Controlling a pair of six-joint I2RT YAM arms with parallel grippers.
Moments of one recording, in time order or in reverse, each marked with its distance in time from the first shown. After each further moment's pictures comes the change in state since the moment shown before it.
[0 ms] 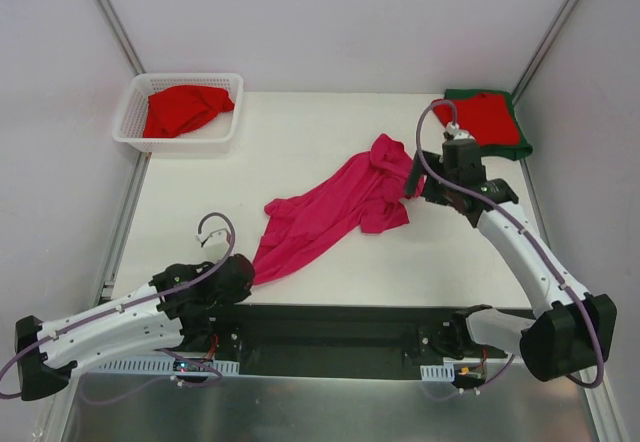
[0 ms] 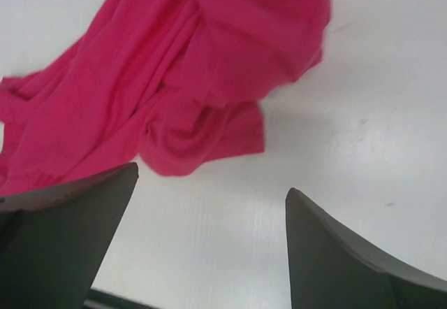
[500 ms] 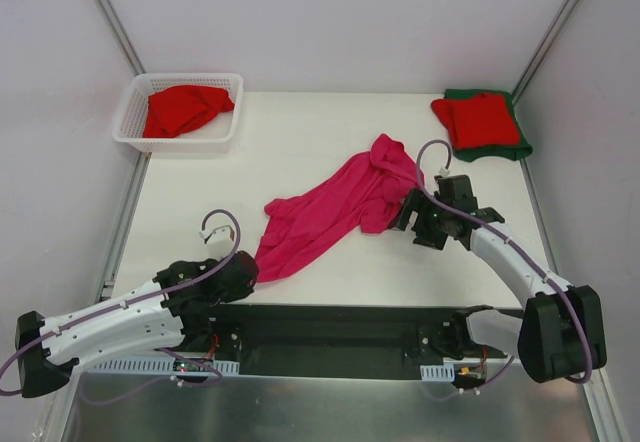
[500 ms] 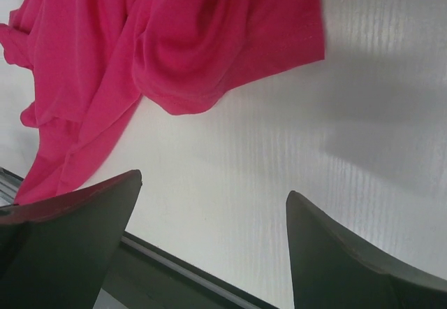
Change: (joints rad) left arm 0.000 0.061 0.031 0.031 -0.018 0.027; right arm -0.052 -0.028 -0.367 0.127 -0.382 0.204
